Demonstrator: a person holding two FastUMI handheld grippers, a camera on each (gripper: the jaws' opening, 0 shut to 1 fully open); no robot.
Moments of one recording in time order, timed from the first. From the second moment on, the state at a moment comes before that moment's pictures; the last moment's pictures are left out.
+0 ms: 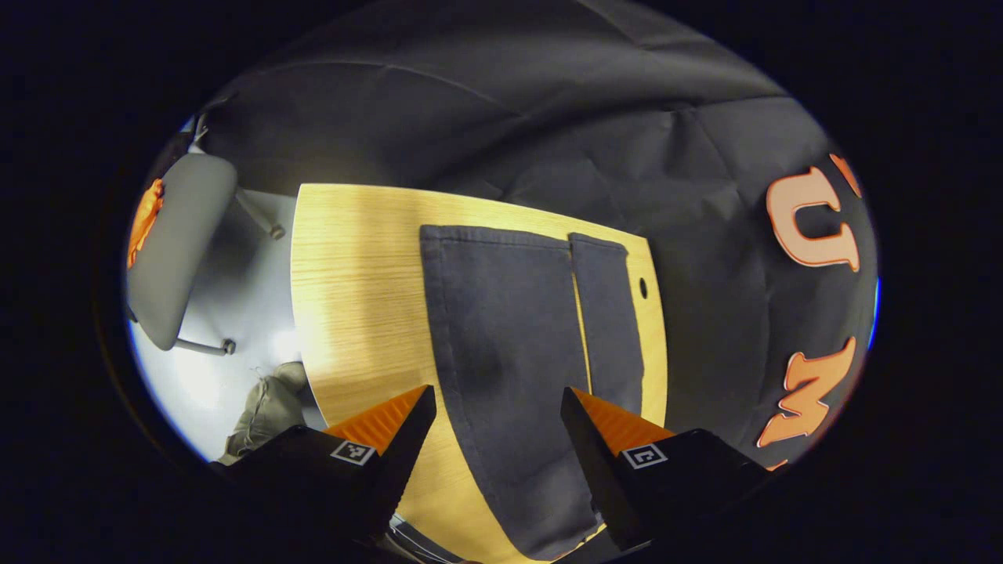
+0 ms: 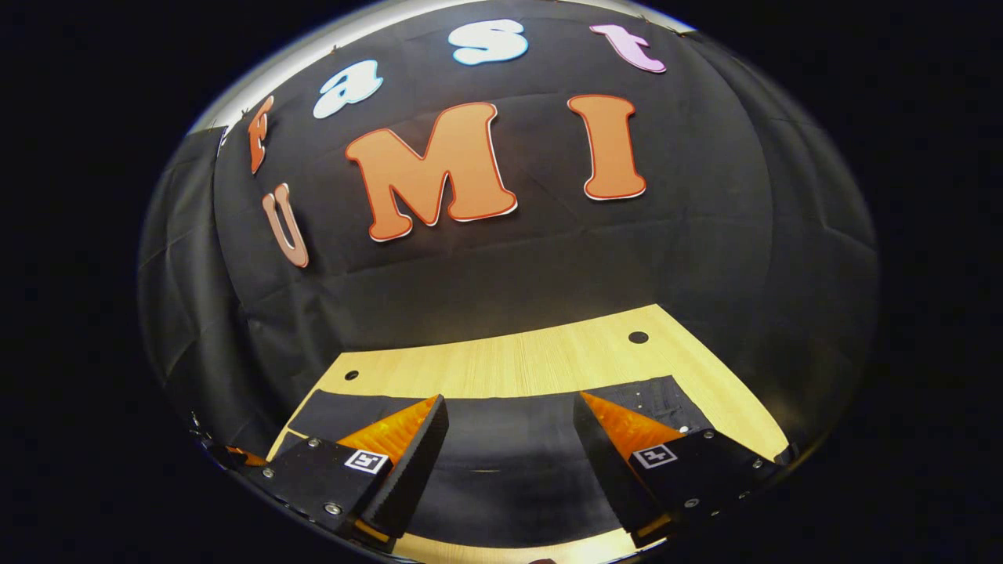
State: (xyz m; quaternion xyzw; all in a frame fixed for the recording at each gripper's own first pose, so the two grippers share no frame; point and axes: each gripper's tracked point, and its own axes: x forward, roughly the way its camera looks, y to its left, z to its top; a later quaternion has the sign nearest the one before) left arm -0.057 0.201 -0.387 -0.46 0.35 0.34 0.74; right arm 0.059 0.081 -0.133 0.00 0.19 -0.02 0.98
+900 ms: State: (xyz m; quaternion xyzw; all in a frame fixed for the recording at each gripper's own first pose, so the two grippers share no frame) left arm 0.042 0.199 -0.430 -0.47 0.34 0.28 0.76; right arm 0.082 0.081 -0.129 0.00 0.22 -0.01 0.98
